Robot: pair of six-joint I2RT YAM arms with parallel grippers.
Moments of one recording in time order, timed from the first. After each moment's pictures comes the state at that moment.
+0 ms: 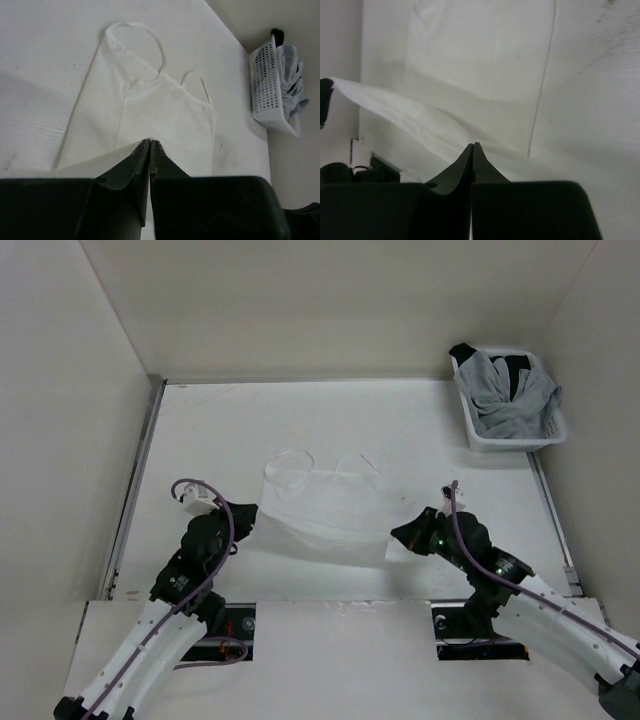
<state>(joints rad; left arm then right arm) -0.45 0.39 0.31 -0.24 -0.24 -0.91 0.69 0.59 0.32 -0.20 0.05 0.90</state>
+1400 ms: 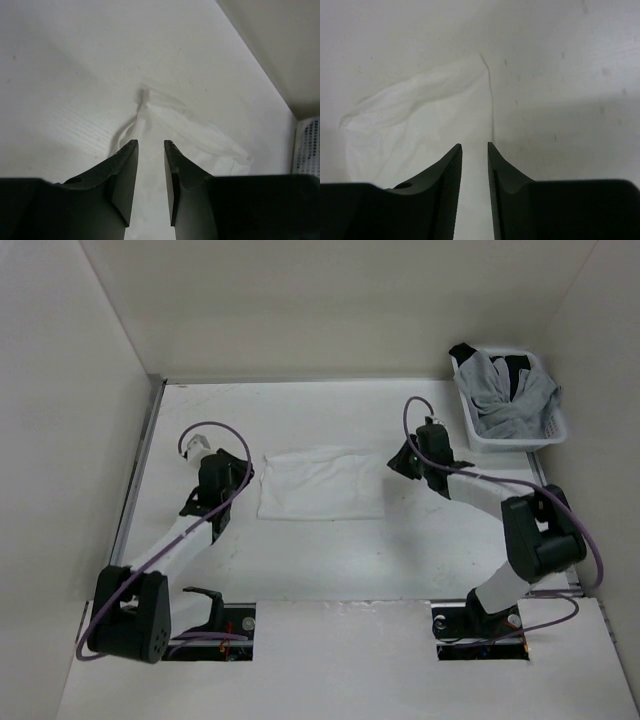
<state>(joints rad) -0.19 1.23 0.57 0.23 -0.22 -0.89 0.32 1.67 0.96 0.07 -0.04 0.72</state>
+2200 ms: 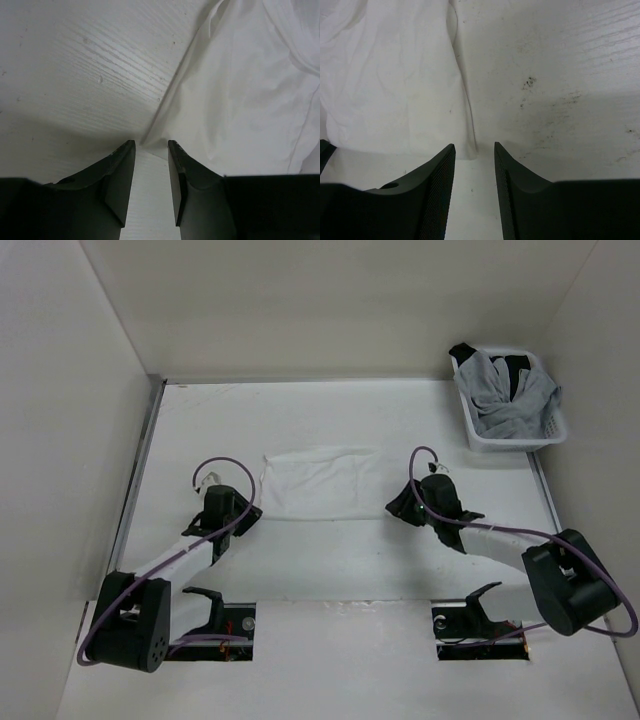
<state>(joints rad) -0.20 1.12 0.30 0.07 -0.03 -0.90 0.45 1.30 0.43 0.22 -0.01 0.81</state>
